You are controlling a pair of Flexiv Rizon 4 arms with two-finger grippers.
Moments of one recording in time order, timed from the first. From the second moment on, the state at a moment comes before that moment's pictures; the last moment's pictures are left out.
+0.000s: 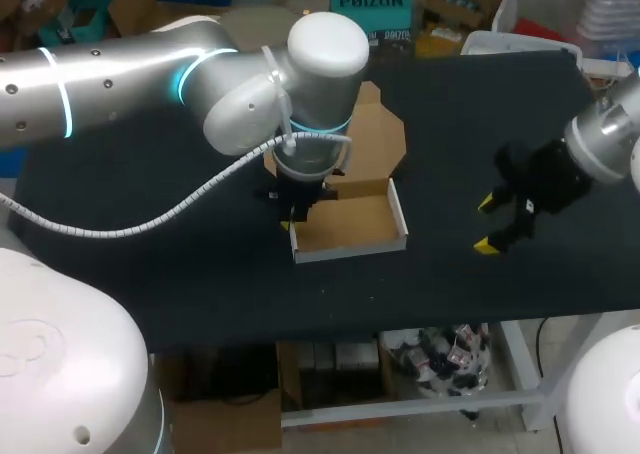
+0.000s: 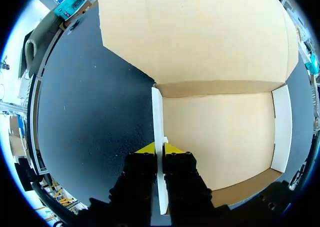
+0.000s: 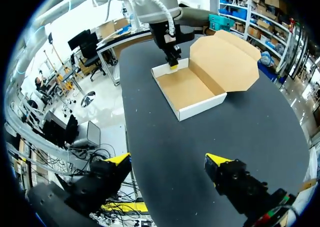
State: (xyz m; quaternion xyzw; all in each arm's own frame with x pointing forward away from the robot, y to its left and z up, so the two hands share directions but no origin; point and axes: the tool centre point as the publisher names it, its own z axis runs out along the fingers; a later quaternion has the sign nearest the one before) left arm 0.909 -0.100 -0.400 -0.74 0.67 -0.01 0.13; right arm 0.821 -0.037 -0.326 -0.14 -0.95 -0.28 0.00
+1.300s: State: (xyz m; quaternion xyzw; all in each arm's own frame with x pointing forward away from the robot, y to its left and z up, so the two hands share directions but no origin) left arm 0.912 -0.077 -0.401 -0.75 0.64 0.04 0.17; right arm 0.811 -0.039 -0.328 -0.12 -0.95 -0.29 0.03
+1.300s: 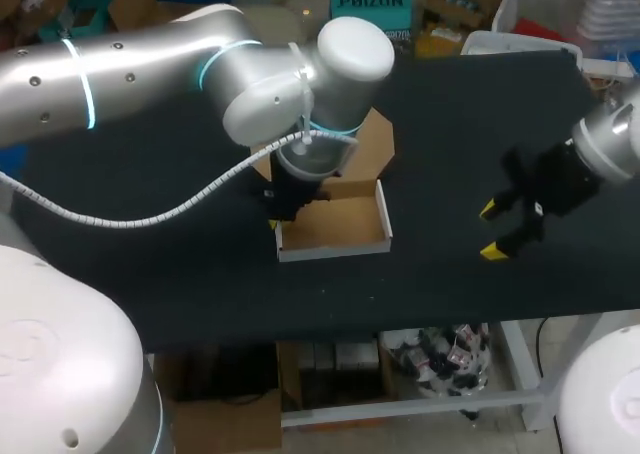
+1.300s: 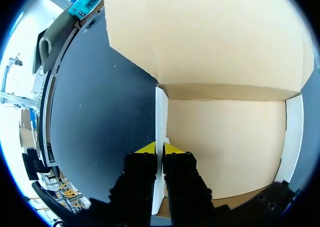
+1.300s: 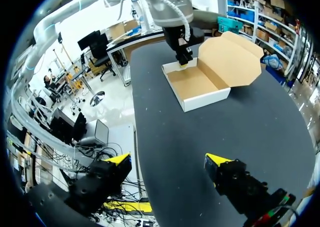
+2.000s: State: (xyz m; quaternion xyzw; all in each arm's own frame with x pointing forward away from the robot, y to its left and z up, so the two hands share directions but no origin) left arm 0.903 -0.084 -0.387 -0.75 0.65 -0.05 0.12; right arm 0.815 -0.035 -0.329 -0.12 -0.95 -0.29 0.04
